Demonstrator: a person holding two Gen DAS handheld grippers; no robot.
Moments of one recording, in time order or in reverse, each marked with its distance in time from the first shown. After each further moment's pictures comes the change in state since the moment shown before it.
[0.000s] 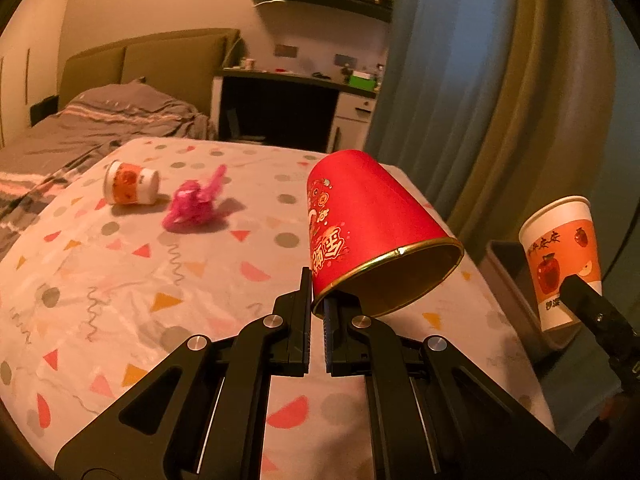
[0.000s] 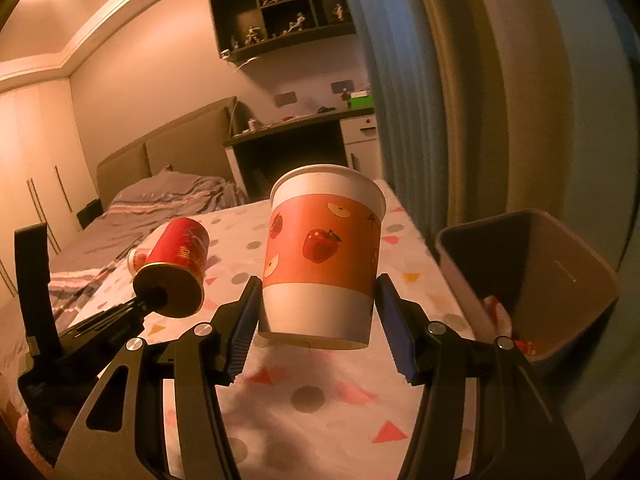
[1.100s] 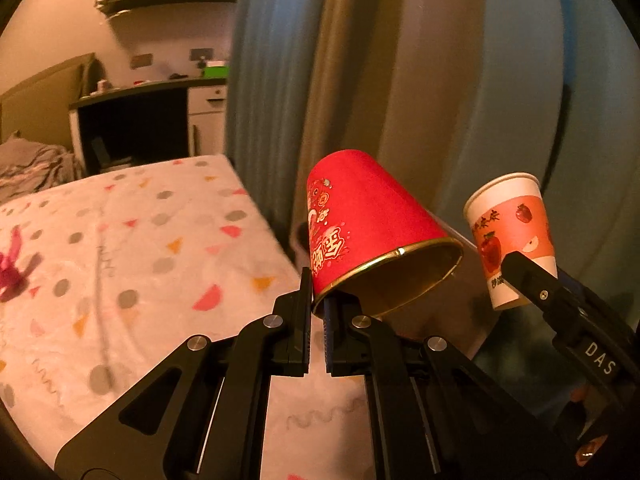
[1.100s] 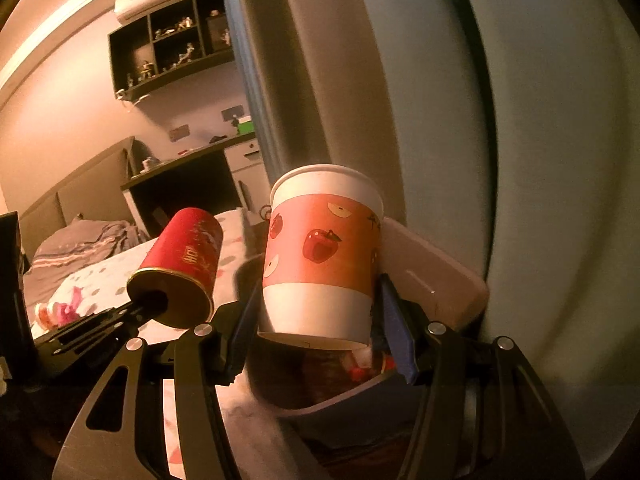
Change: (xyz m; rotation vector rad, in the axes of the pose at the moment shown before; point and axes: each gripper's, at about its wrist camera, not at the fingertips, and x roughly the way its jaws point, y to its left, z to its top) left arm 0.075 -0.217 -0.015 0.279 0.059 -0.344; right arm -0.027 -0.172 -0.010 0.153 -0.082 -0.297
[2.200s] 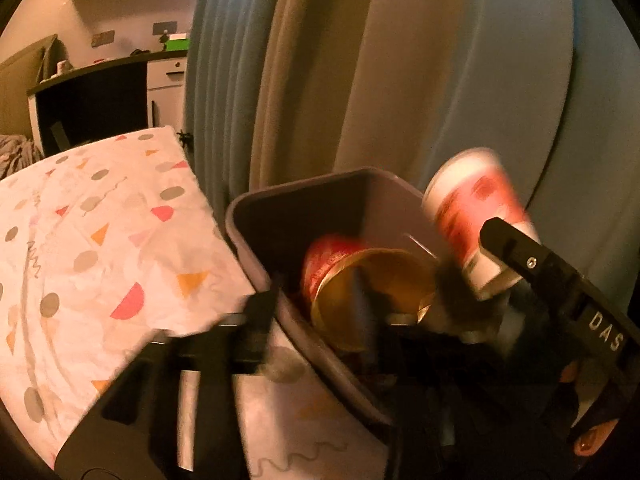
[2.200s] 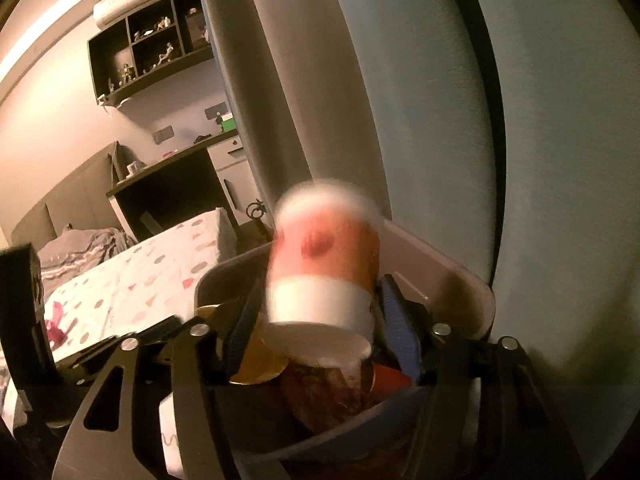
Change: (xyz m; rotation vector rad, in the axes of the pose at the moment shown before) left arm 0.067 -0.013 -0.005 0.002 0.081 -0.112; right arm 0.038 -0.017 0.010 0.058 0.023 -0.026
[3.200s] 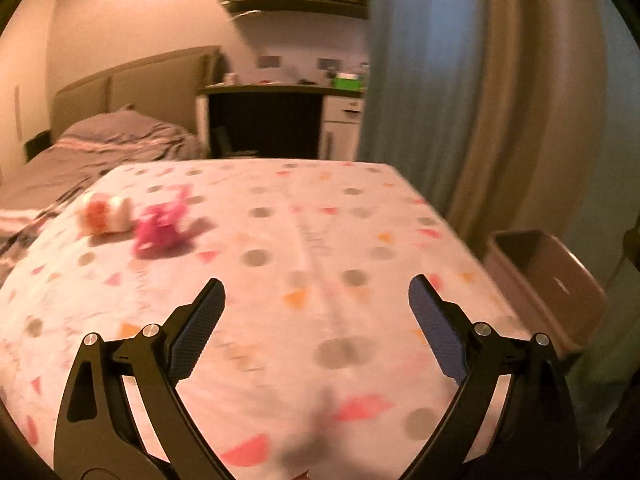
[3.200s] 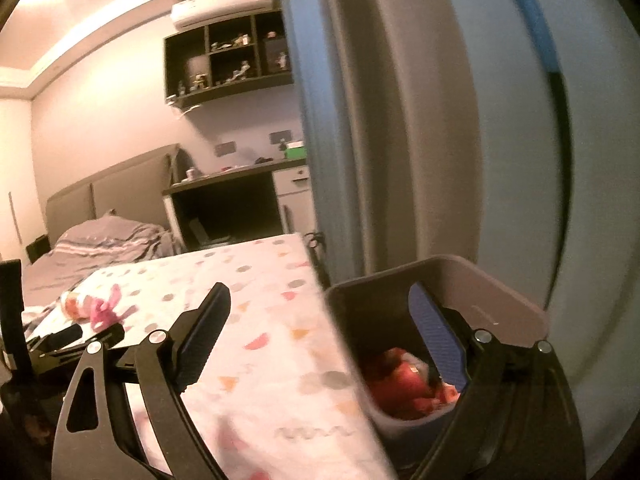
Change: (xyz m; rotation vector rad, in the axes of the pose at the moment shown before) left arm -0.179 0.156 -0.046 -0.212 -0.157 0.513; right arm -0.060 0.124 -0.020 -0.181 -0.137 0.138
